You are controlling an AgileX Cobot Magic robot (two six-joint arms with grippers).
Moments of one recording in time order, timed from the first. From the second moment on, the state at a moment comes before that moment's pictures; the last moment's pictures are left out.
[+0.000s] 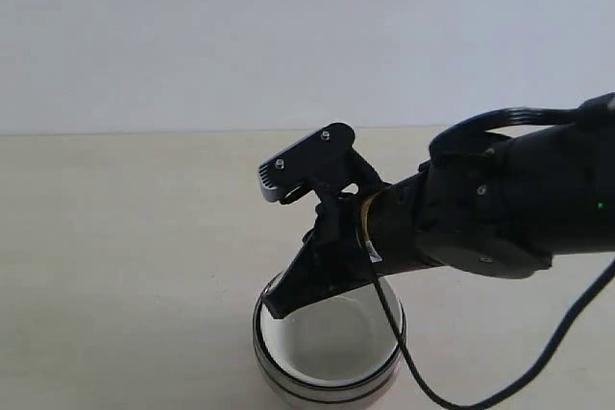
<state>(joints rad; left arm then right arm) 0.11 0.00 0.00 -0.02 0.28 0.09 0.80 1.68 -0.93 -0.61 0.16 0.56</state>
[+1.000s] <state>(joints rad) 0.11 0.00 0.00 -0.02 0.28 0.09 0.80 1.69 -0.96 -0.66 0.18 0.56</state>
